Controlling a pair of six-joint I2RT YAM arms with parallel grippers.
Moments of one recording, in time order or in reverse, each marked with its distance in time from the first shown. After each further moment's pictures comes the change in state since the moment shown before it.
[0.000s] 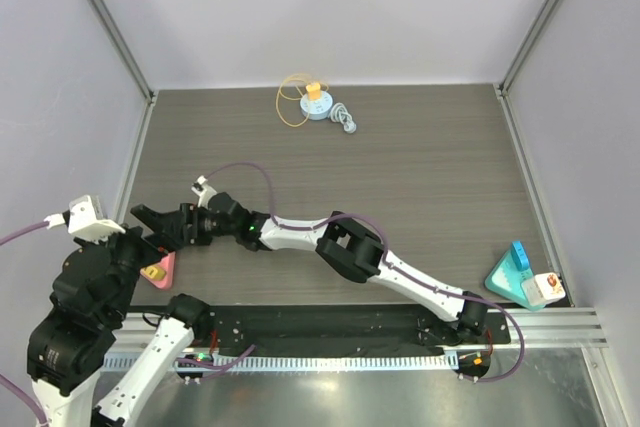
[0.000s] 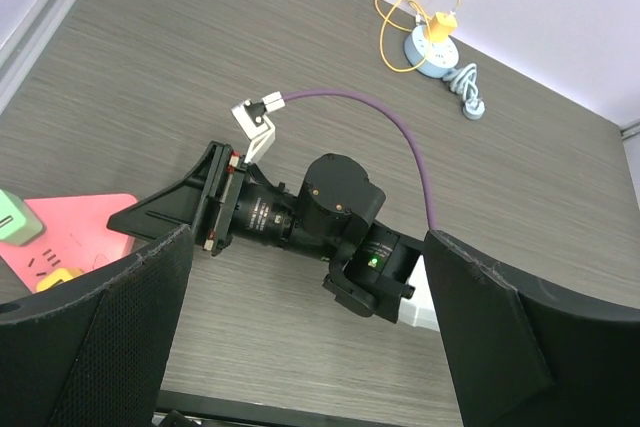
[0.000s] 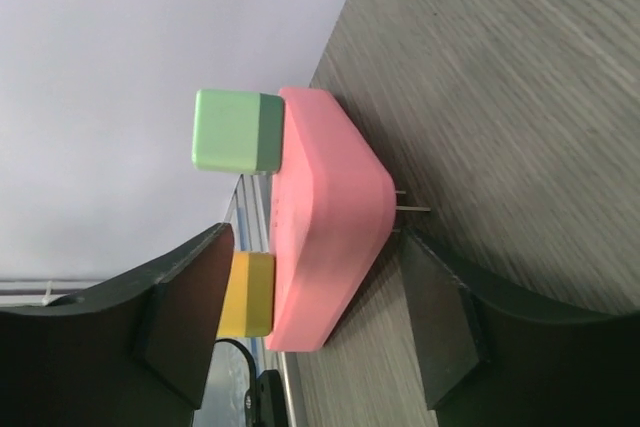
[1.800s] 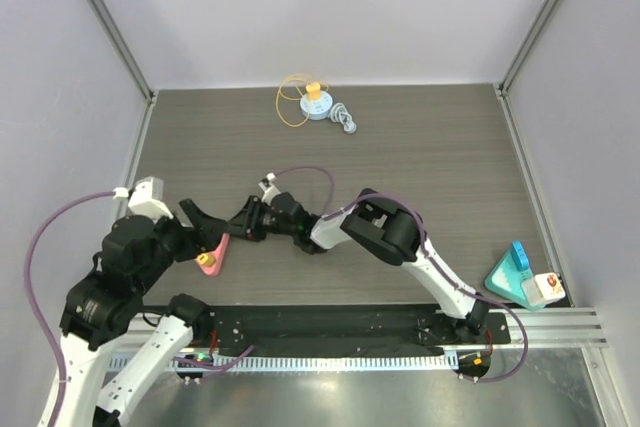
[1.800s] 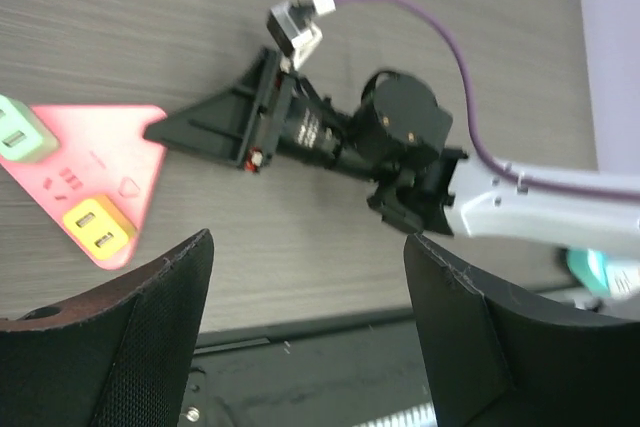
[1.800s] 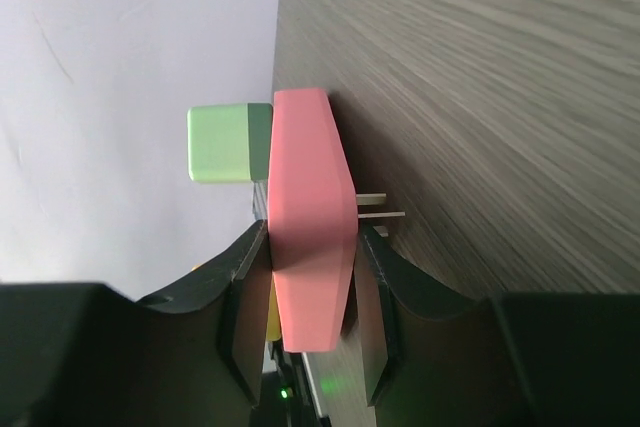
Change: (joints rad) left arm -0.034 0.077 -0.150 0.040 0.275 -0.088; right arm -0.121 -0.380 -0.862 0.474 0.065 0.204
